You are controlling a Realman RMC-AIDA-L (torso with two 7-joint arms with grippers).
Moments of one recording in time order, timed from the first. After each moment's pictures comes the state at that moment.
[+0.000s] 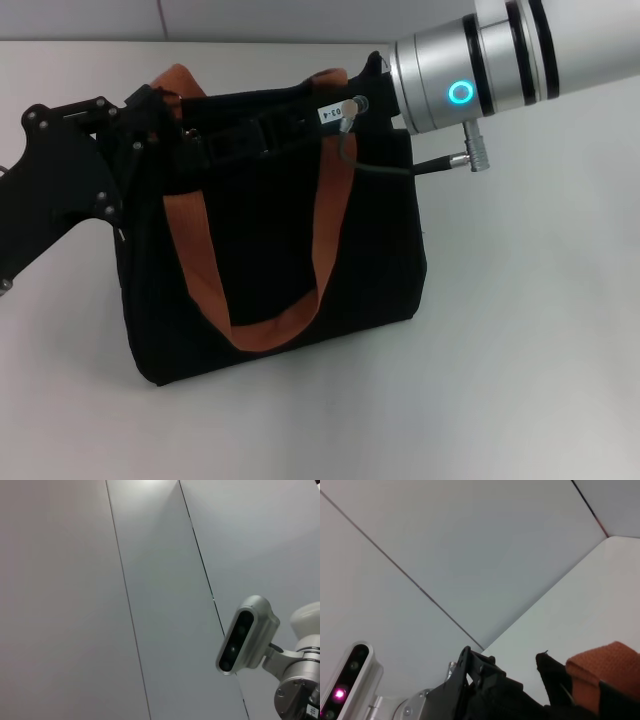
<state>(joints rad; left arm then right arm) -0.41 -2.07 0.37 0.27 1.67 1.88 -0.50 0.91 2.09 -1.39 -0.74 -1.65 -1.30 2.28</state>
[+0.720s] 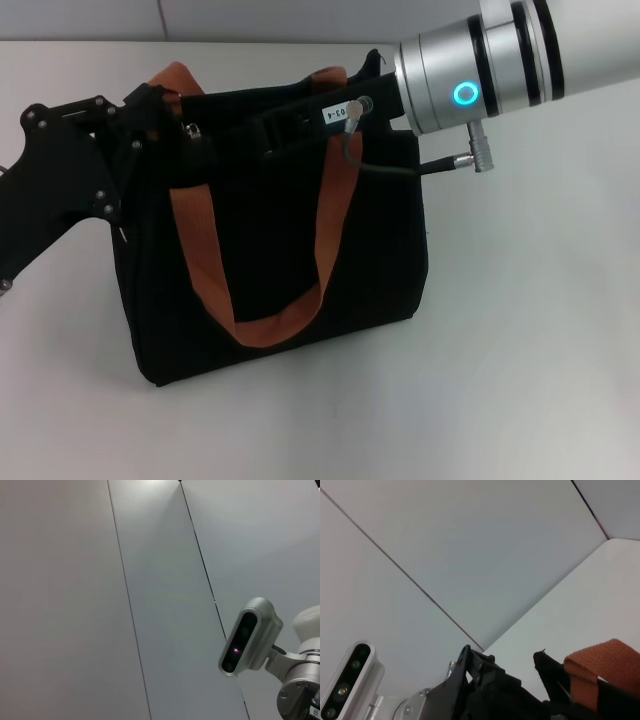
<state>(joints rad) -0.41 -2.07 0.37 0.26 1.66 1.88 -0.50 0.90 2.09 -1.38 -0.75 -1.65 -1.30 2.27</state>
